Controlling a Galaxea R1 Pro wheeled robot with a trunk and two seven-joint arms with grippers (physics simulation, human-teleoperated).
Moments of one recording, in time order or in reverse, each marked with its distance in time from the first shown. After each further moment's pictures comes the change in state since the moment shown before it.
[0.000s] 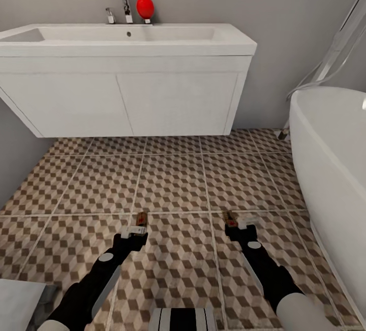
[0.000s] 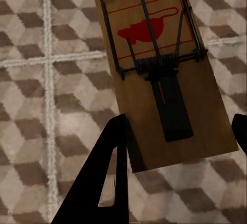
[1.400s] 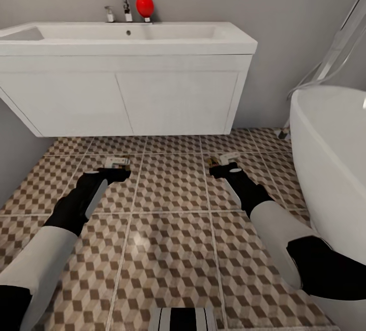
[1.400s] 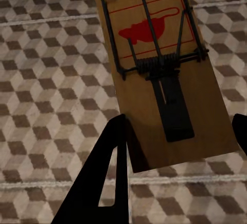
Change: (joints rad) left arm -0.483 0.077 0.096 -0.023 -0.006 0.431 -0.006; right arm -0.566 0.093 0.048 0.282 0.020 0.144 0.069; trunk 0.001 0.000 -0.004
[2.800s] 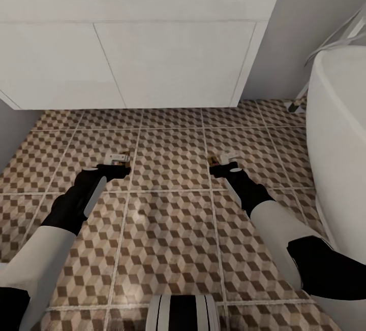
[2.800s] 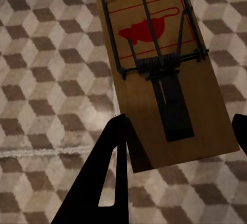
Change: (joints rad) left arm 0.000 0.004 -0.002 -0.058 0.002 0.032 -0.001; right arm 0.000 -0.001 -0.001 -0.004 0.001 -0.002 0.000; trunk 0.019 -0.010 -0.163
